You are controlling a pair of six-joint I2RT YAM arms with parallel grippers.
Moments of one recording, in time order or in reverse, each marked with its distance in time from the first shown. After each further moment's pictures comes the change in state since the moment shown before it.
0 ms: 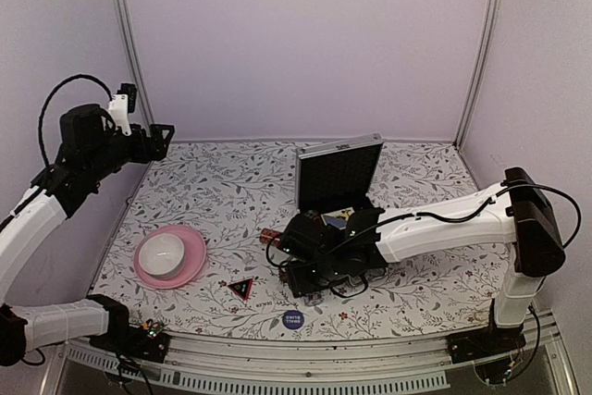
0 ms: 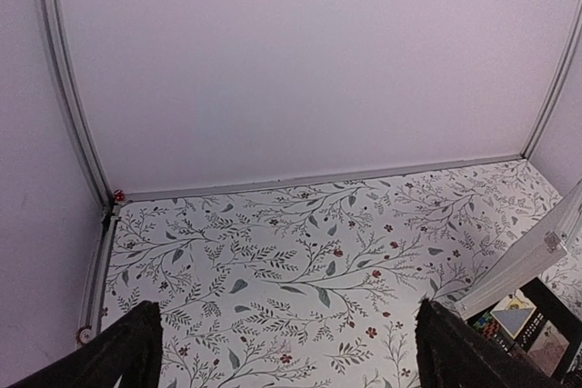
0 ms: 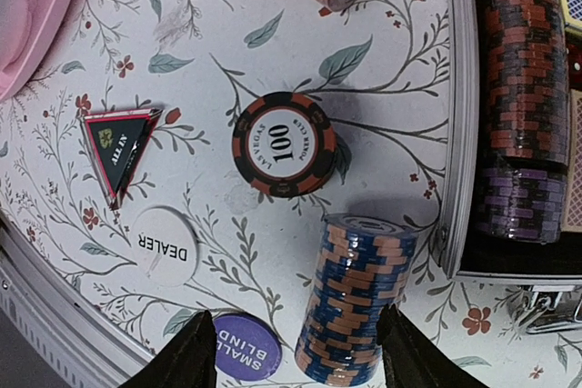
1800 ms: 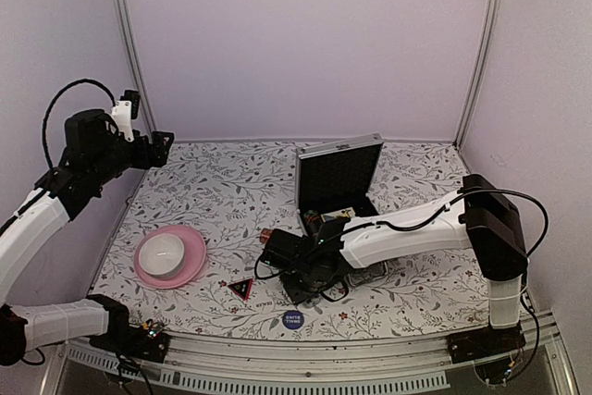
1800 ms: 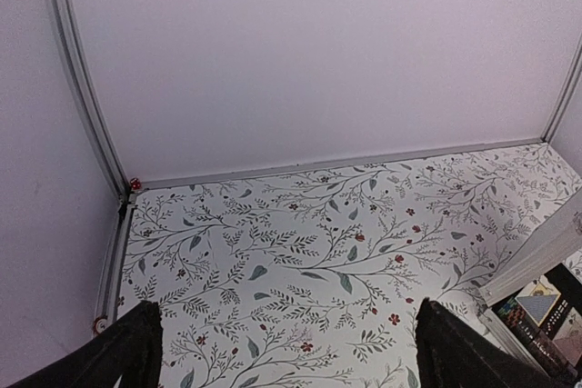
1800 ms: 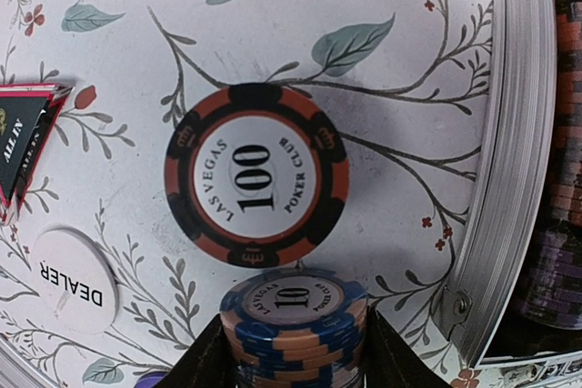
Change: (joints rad) left arm 0.000 -0.001 -0.034 -0.003 -0.045 0.045; right arm 0.003 0.204 0.143 -0.108 0.058 -0.132
